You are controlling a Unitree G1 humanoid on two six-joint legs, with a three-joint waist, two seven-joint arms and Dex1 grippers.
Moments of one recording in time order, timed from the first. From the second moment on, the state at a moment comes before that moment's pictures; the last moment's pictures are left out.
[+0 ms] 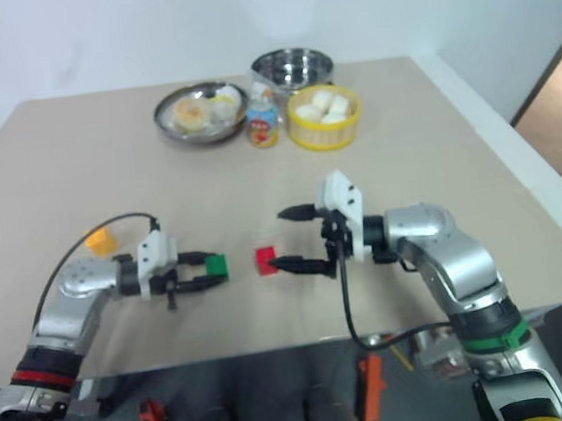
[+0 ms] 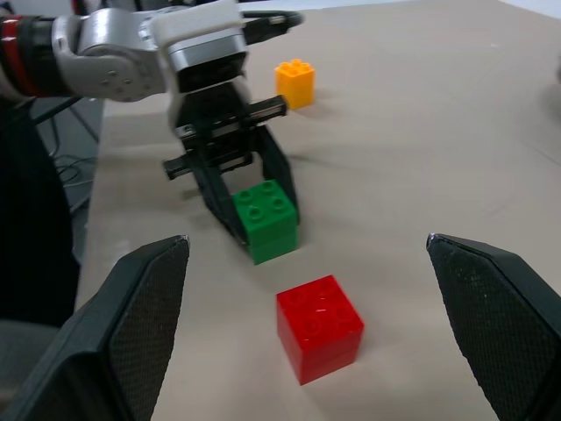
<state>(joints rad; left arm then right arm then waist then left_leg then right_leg) -0.48 0.56 -0.14 0.31 -0.25 -0.08 -1.26 -0.52 -0.61 0.12 -0.20 0.45 0.50 1.07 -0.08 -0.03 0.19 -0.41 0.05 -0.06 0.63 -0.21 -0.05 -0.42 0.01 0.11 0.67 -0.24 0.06</state>
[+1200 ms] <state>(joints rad) -0.24 0.38 0.40 -0.22 -0.29 0.41 -0.26 -0.61 -0.52 0.19 -0.06 0.42 0.40 1.15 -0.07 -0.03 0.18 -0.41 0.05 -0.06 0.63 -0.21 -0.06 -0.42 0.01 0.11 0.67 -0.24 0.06</state>
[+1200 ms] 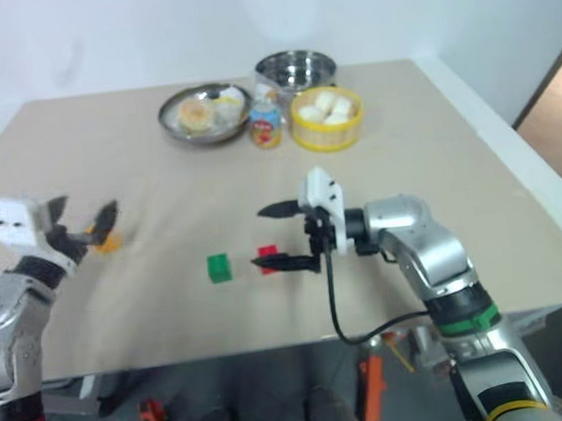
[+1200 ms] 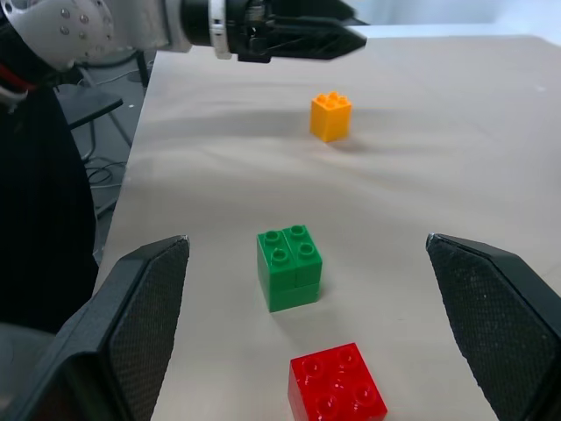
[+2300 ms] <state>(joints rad) -0.29 0.26 0.36 0.02 -0.22 0.40 -0.04 -0.61 -0.54 0.19 -0.04 0.39 0.38 1.16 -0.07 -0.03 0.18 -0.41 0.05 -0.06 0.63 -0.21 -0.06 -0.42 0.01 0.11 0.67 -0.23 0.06</state>
